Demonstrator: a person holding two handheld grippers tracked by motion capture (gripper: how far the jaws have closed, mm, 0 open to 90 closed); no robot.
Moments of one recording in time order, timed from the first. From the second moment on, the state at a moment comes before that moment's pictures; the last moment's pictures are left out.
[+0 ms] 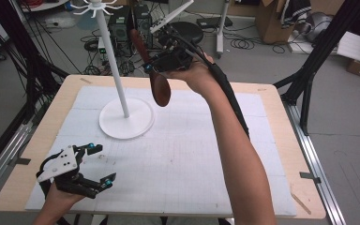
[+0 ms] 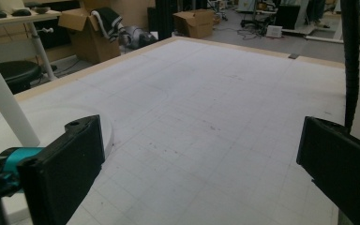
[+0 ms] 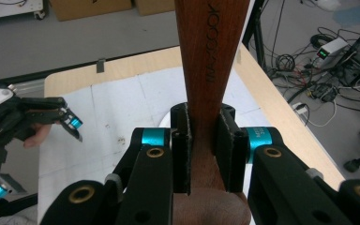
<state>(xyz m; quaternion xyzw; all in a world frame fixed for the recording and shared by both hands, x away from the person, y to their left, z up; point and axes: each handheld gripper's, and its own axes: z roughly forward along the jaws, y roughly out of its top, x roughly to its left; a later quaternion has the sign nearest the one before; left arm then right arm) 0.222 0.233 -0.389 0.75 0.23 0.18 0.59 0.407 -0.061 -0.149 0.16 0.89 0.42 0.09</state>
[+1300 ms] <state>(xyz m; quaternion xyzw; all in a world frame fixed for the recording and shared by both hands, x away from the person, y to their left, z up) 0.218 0.231 -0.387 0.75 0.21 0.18 0.60 0.434 -0.017 -0.126 0.19 0.89 0.41 0.11</state>
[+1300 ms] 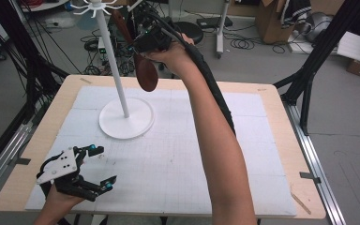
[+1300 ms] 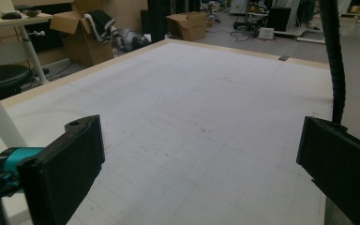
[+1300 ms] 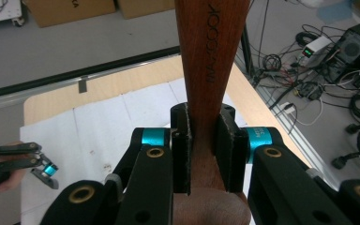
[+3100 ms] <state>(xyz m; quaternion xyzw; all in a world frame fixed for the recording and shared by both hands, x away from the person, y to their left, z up) 0.217 0.231 -0.387 0.75 0.21 0.17 0.60 0.456 0.004 -0.129 0.21 0.88 0.40 0.12</state>
